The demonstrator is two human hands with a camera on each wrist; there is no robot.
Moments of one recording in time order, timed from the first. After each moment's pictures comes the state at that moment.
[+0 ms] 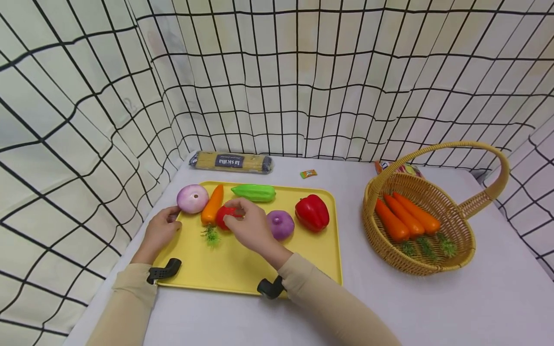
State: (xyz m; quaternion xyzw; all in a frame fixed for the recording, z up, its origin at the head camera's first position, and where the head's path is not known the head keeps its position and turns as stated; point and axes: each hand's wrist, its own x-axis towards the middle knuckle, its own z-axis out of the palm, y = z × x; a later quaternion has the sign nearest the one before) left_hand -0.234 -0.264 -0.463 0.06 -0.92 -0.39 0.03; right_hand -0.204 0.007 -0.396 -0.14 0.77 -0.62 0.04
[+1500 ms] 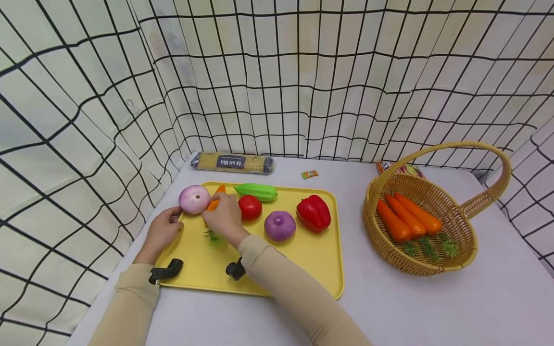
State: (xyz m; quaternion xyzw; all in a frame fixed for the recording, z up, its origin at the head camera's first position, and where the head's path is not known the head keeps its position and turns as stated) left_hand -0.233 -0.263 -0.461 0.06 -0.92 -0.39 0.04; right_hand -0.245 -0.072 -0.410 -0.05 0.87 -0.49 0.05
